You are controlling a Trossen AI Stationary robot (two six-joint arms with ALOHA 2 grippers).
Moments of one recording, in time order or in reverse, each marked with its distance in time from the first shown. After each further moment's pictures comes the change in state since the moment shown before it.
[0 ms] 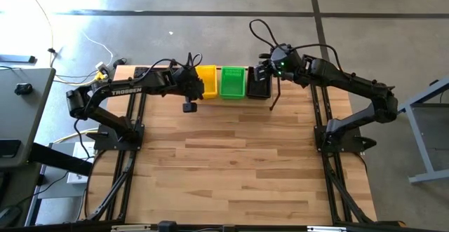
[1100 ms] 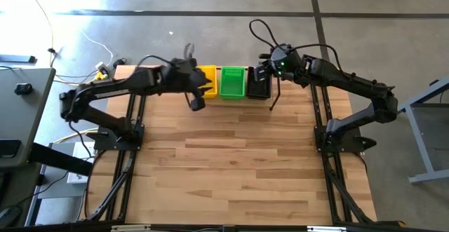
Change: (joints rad) left arm -0.145 -0.086 0.200 0.040 -0.006 -0.255; right arm 0.000 0.000 0.000 -0.001 -0.006 0.000
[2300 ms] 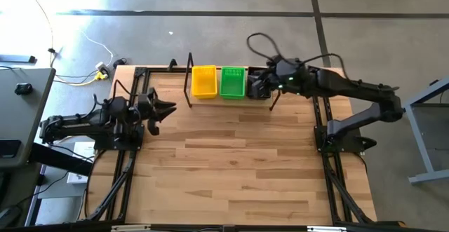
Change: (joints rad) left arm -0.191 -1.051 -0.916 0.496 0.005 -0.467; right arm 0.210 -0.047 -0.001 0.113 -0.082 -0.024
